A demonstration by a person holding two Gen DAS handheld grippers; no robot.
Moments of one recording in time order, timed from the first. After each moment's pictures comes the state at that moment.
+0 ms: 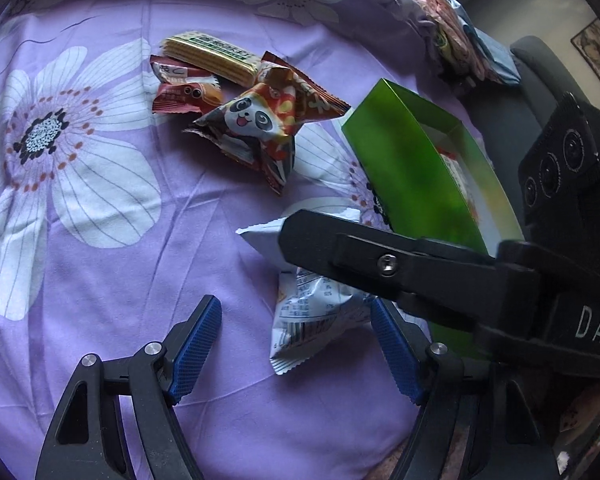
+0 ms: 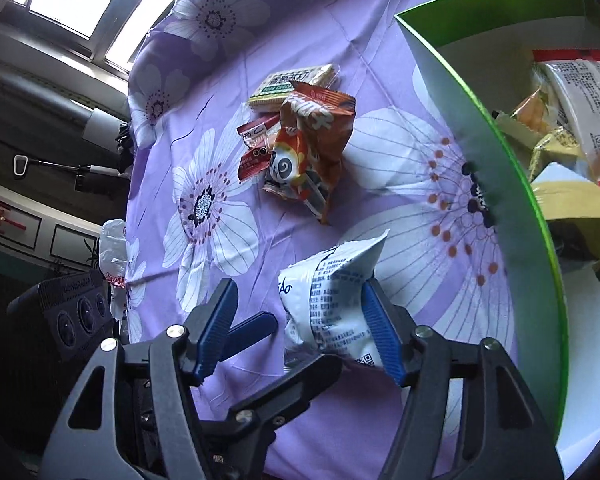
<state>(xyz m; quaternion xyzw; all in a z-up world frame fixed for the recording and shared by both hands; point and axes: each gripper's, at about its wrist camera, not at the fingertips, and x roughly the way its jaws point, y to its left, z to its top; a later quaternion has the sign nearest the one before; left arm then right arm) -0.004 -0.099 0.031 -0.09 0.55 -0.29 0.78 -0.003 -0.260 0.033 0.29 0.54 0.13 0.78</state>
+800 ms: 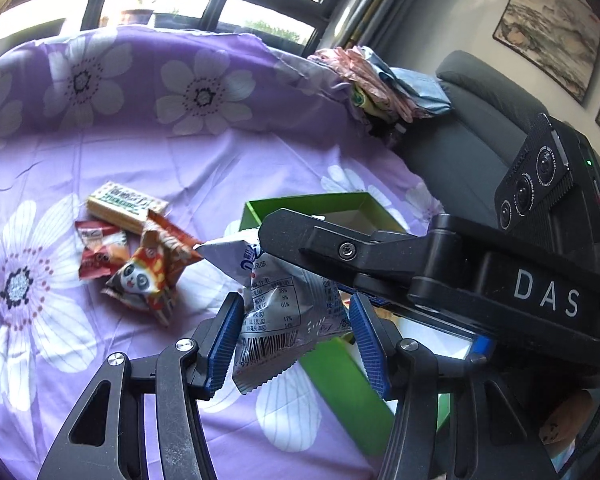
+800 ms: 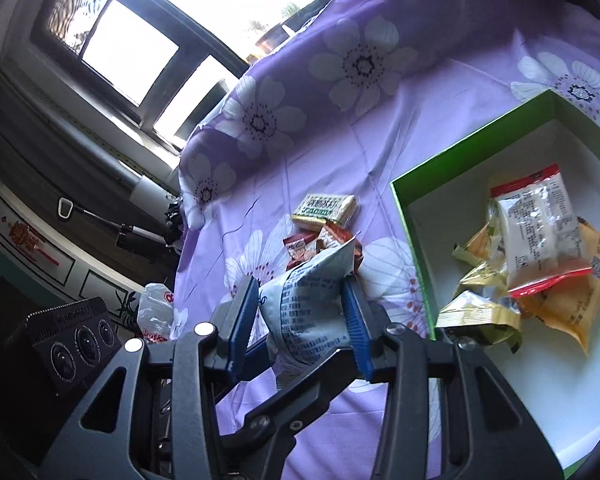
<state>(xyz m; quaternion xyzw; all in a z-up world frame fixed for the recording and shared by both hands) -0.015 -0.164 0.115 -0.07 0.40 -0.36 0.84 -0.025 -0.328 0.110 0.33 0.38 0.14 0.86</state>
